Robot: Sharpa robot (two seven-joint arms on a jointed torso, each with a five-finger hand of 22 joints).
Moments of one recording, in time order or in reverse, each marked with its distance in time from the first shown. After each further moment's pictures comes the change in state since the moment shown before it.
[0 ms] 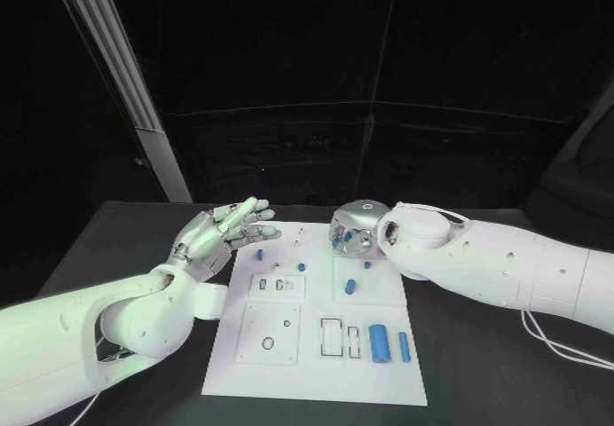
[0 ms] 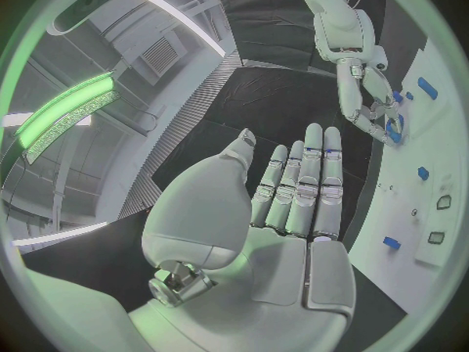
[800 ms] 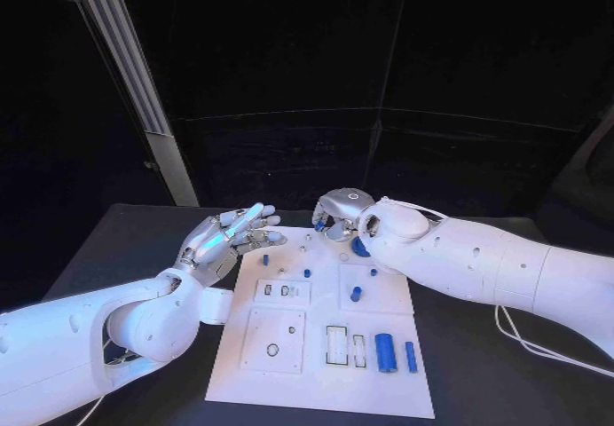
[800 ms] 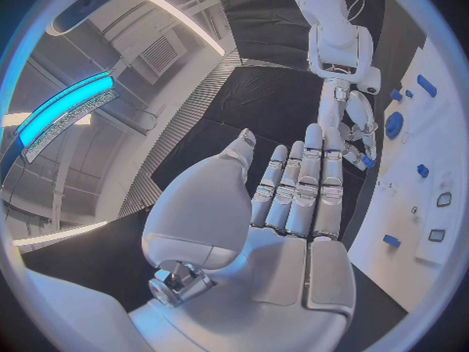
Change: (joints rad) left arm 0.004 0.003 0.000 -0.001 0.000 0.000 -0.002; left_hand 0.000 0.000 0.000 0.000 0.000 0.000 0.000 0.000 0.000 0.000 0.000 -0.006 0.000 0.000 0.000 -0.004 0.001 0.000 0.000 0.000 0.000 0.000; right arm 0.025 0.156 0.001 -0.154 0.028 -0.130 -0.009; right_hand -0.005 -0.016 0.009 0.009 -0.006 -0.001 0.000 -0.001 -0.001 0.000 0.000 -0.004 -0.001 -0.011 0.004 0.000 0.001 0.000 0.000 0.000 0.000 -0.016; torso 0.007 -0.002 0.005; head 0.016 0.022
